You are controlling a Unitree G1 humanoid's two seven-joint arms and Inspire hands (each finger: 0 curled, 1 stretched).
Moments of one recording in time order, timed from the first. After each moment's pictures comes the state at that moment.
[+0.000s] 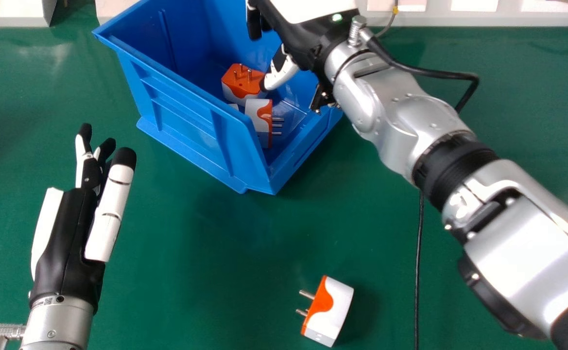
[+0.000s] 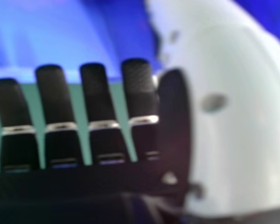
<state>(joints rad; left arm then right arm) 0.31 0.17 0.17 -0.35 0.05 0.06 -0.08 -1.15 -0.13 0.57 1.01 -0.78 -0.08 -0.22</state>
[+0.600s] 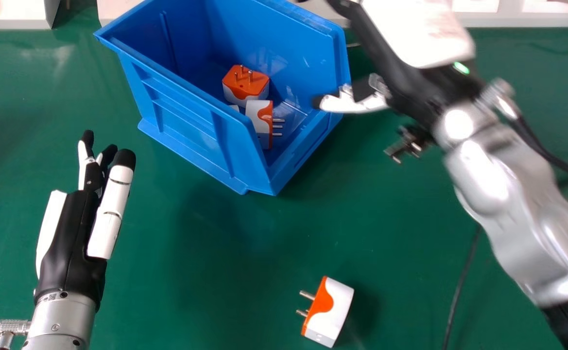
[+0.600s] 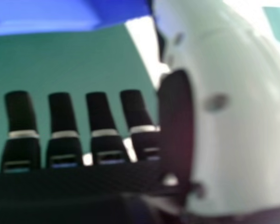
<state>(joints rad) 0.27 0.17 0.19 -0.23 0.04 0.04 -0.08 -0.36 -0.45 0.25 -0.14 -0.76 -0.01 -0.06</state>
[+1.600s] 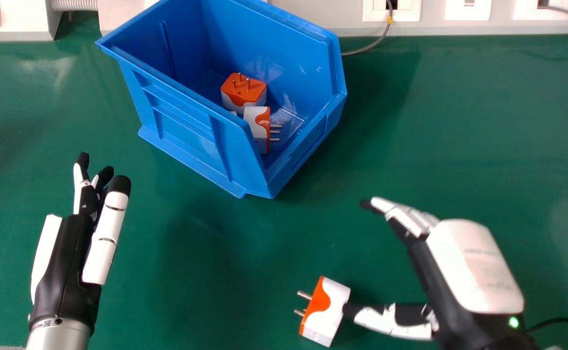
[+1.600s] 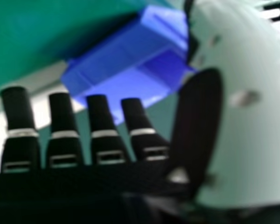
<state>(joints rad) 0.34 0.17 0.19 -0.17 0.04 -0.09 -0.09 0.49 -0.35 0.28 -0.39 -0.86 -0.07 -0.13</state>
